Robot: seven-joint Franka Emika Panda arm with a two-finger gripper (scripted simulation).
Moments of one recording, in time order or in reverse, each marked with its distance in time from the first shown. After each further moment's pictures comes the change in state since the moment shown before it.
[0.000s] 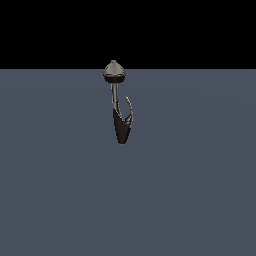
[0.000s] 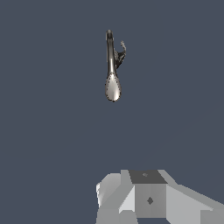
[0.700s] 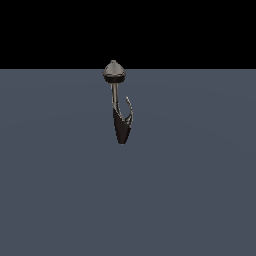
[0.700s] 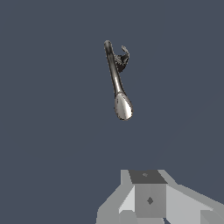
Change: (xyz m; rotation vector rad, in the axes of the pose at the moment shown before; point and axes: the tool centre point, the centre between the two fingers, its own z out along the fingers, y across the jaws) arm 0.061 -0.010 0.020 0.116 -0.066 0.188
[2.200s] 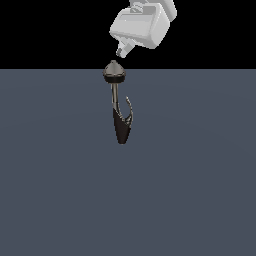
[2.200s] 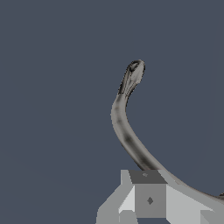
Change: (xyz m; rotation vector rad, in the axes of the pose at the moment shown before) arm 0.208 -0.014 0.149 0.326 -0.312 0.766
